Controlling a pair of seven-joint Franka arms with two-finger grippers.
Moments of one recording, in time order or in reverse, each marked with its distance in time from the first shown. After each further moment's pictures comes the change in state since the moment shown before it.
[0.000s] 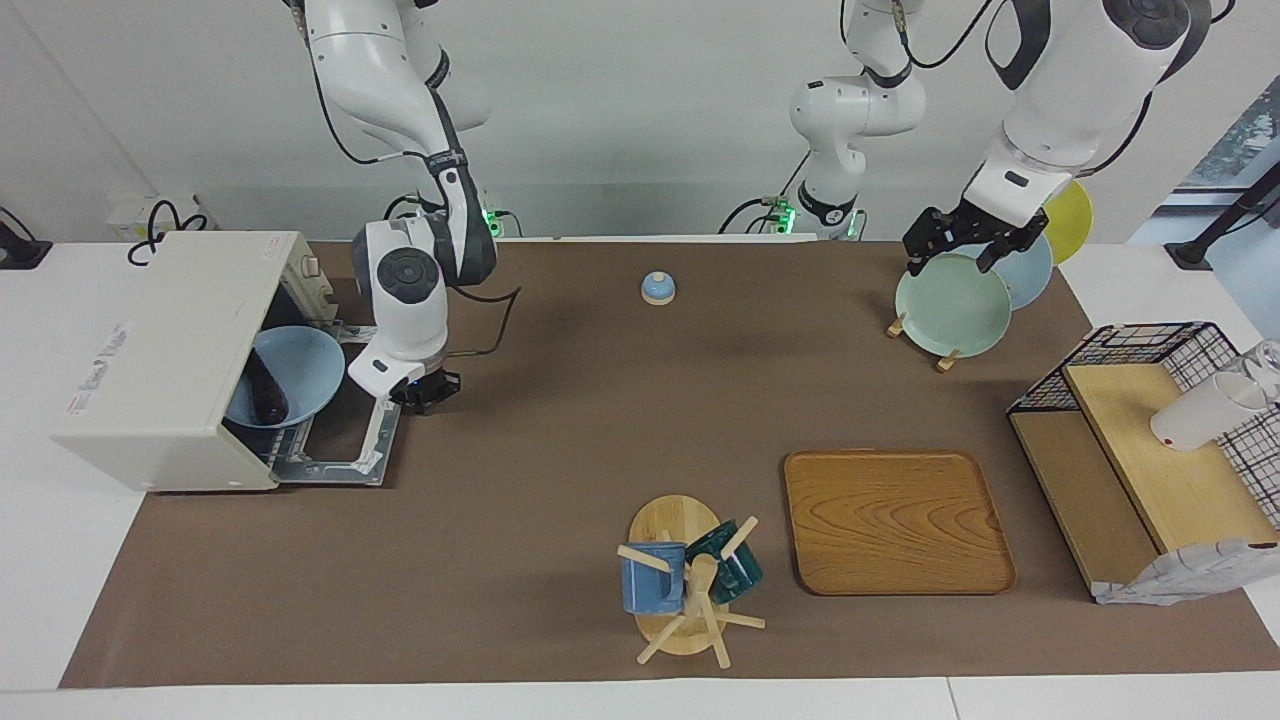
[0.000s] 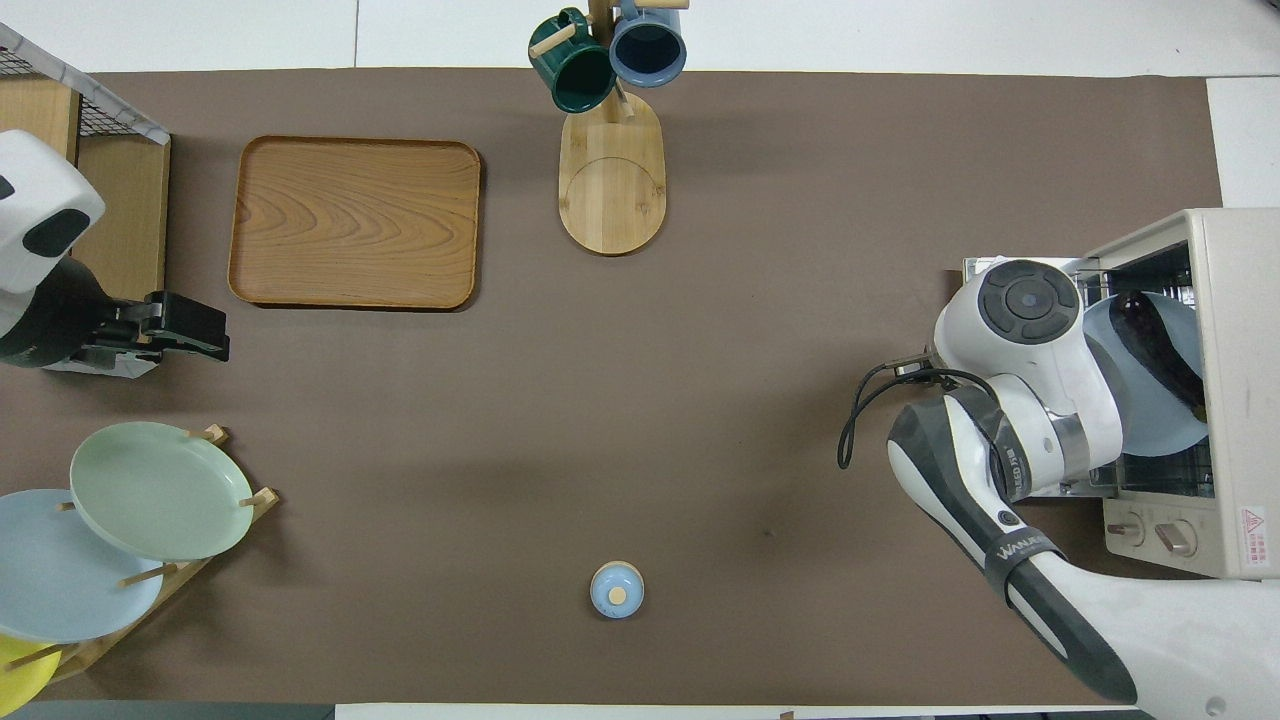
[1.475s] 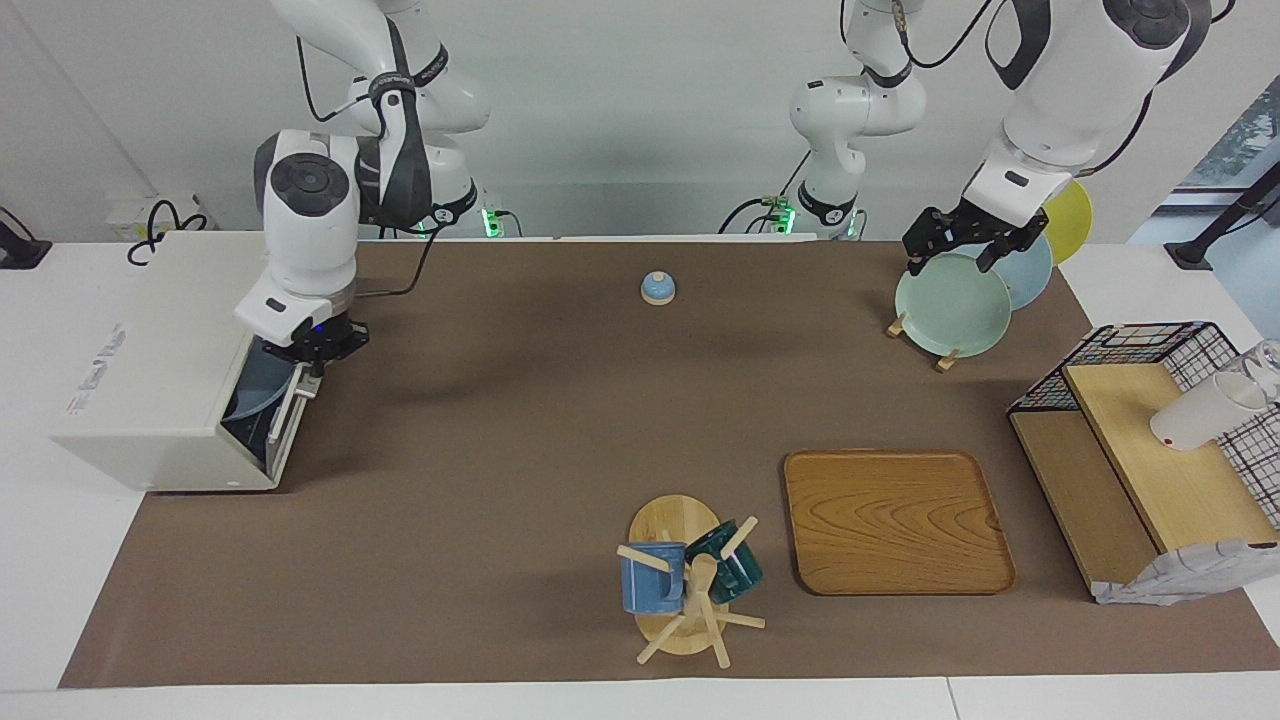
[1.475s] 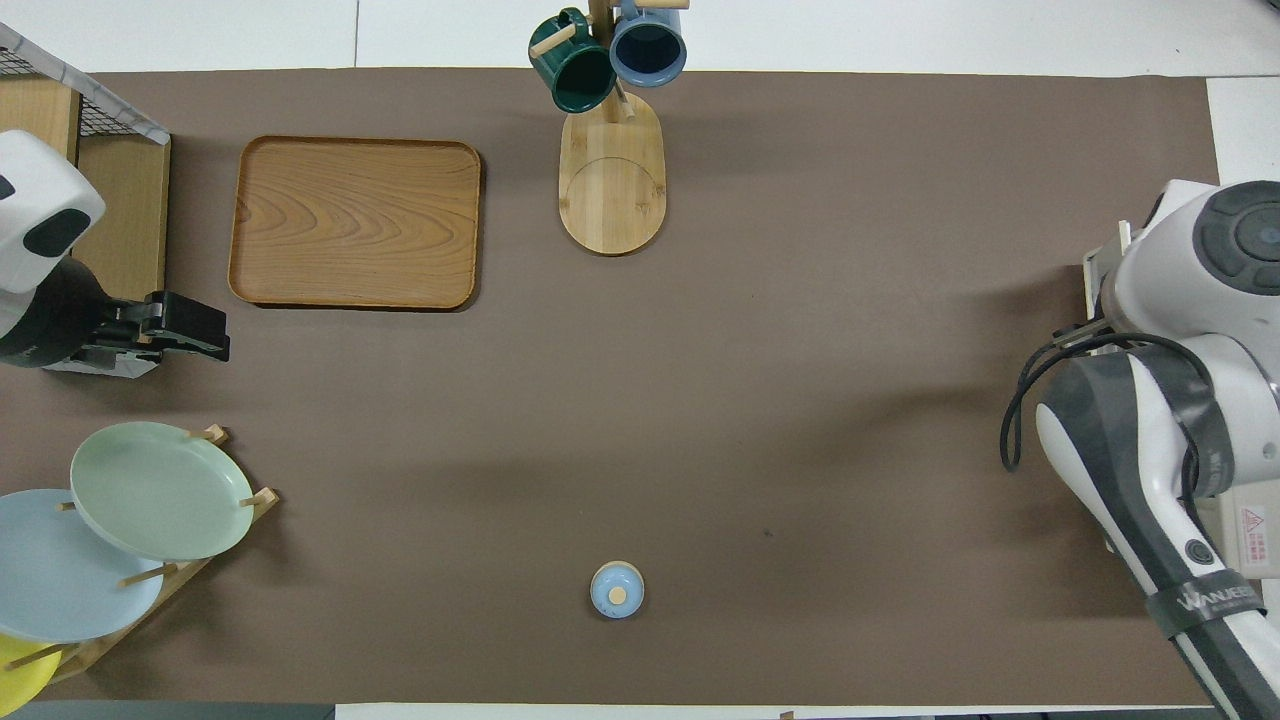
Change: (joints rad) left arm 0.000 0.000 0.000 0.000 0.000 0.000 0.000; right arm -0.168 -0.181 0.010 0.176 -0.076 -0.285 -0.376
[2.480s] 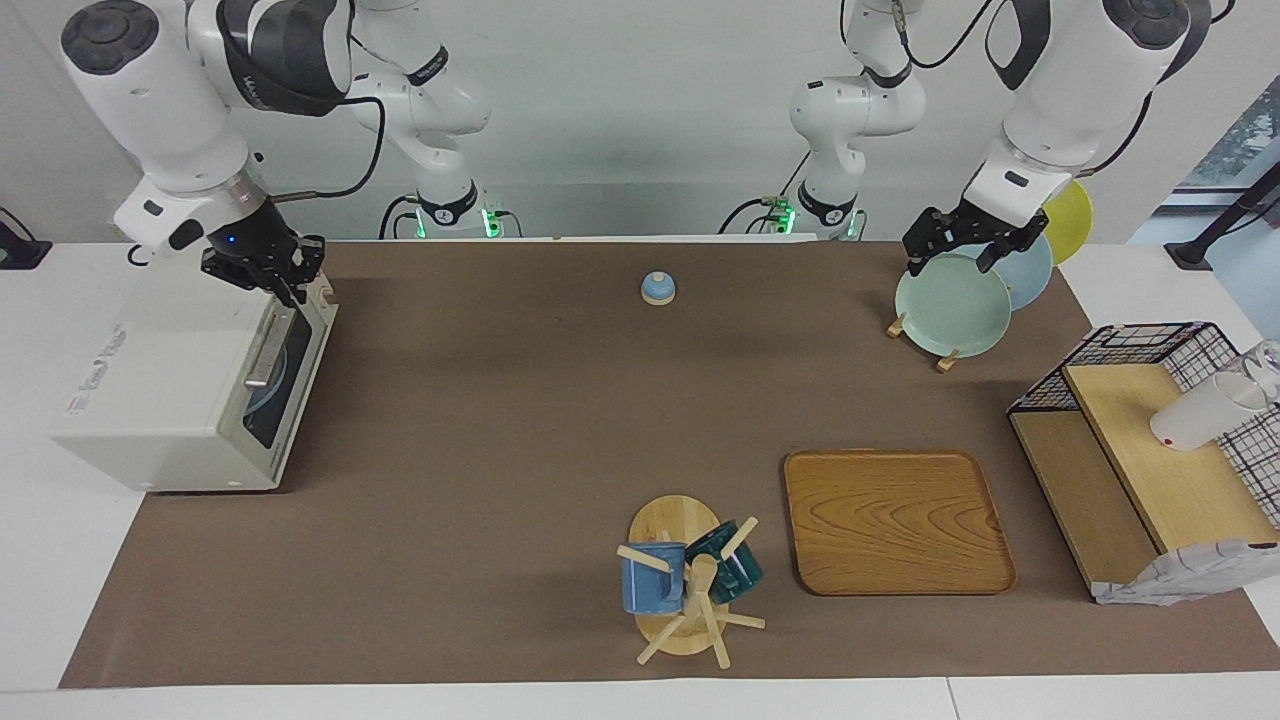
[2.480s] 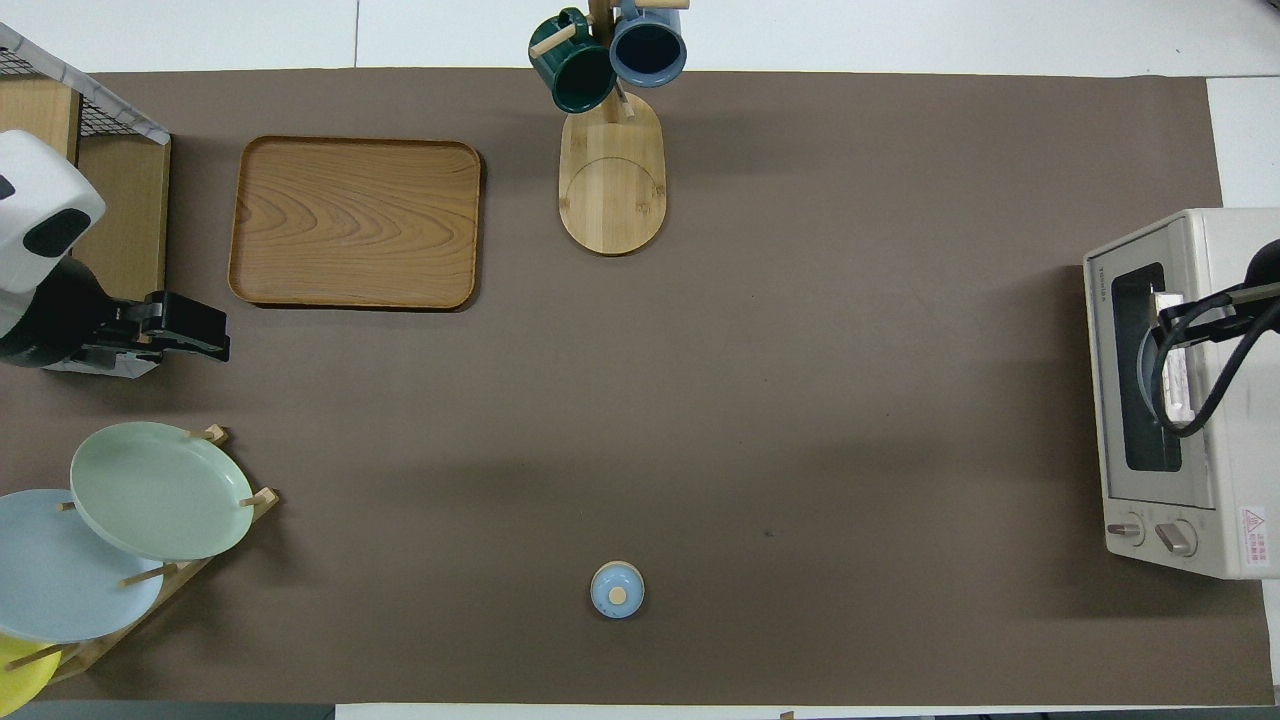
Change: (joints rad) left arm 0.000 0.000 0.000 0.000 0.000 0.000 0.000; right arm -0.033 -0.027 -0.007 0.305 0.350 -0.398 -0.068
